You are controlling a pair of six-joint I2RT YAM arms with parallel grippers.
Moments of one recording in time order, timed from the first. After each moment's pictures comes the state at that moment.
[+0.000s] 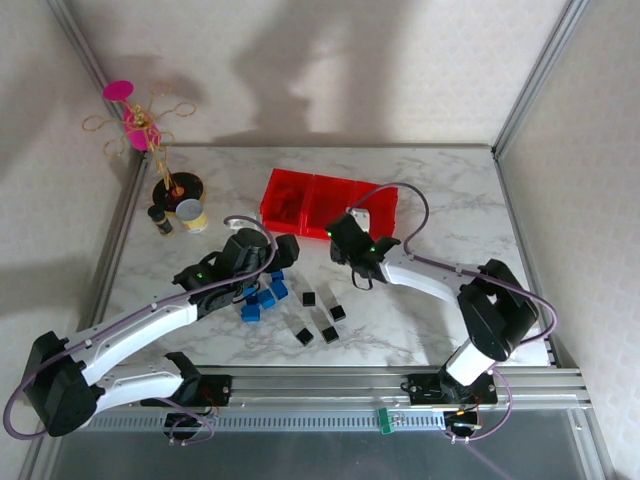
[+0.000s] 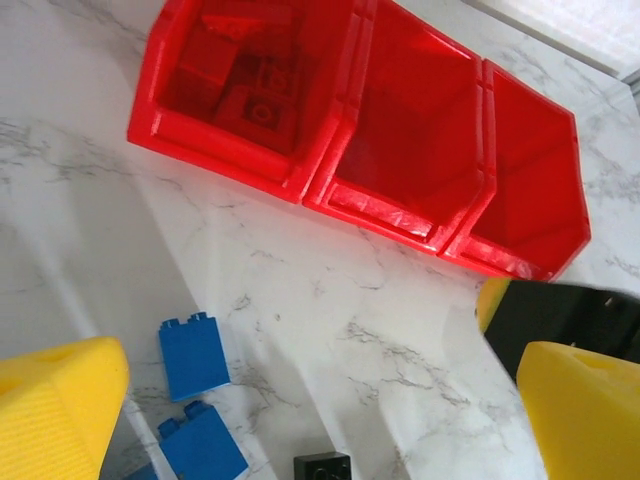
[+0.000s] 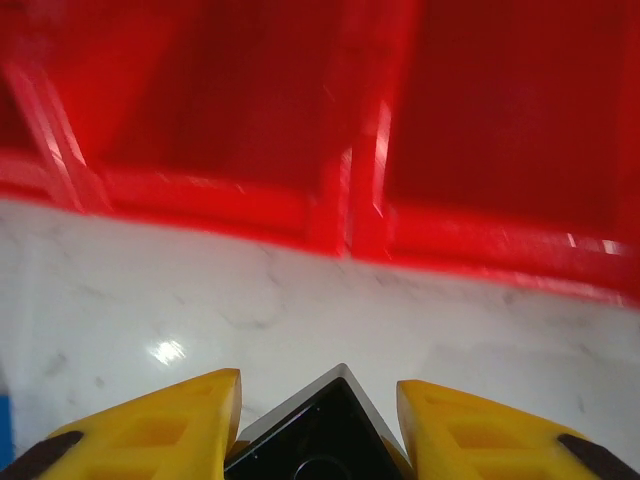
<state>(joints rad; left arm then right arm) -0.72 1.09 0.79 -0.33 -0.34 -0.80 0.82 1.63 1.07 -0.34 0.38 0.68</state>
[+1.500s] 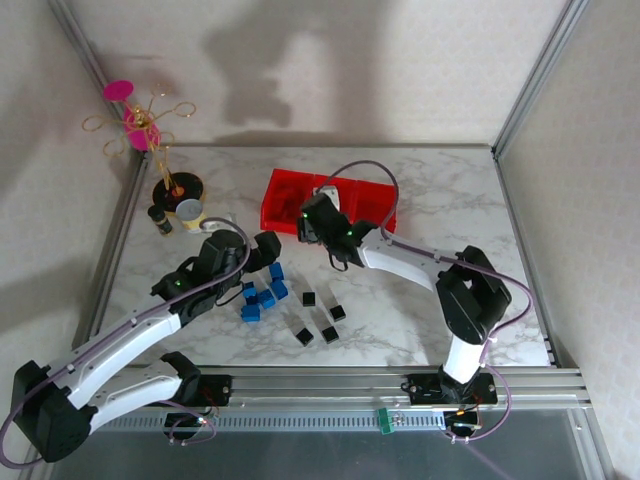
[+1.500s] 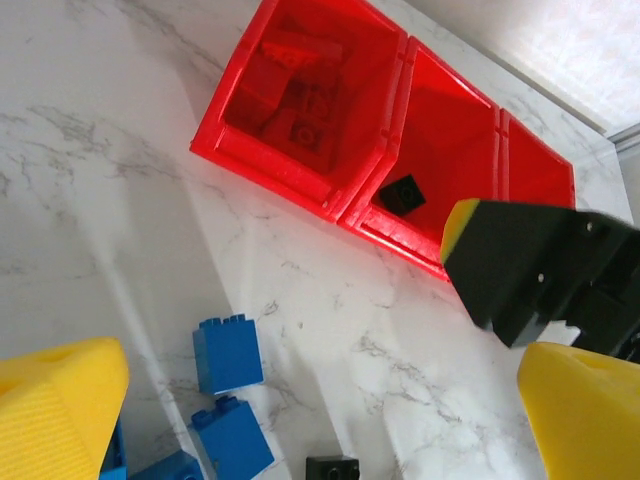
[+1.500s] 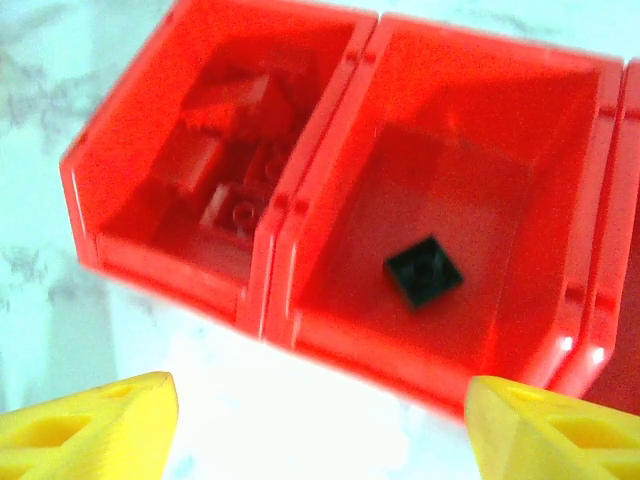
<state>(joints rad) -0.61 0.95 0.71 -0.37 -0.26 -0.85 0.87 1.76 1.26 -0.30 0.38 0.52</state>
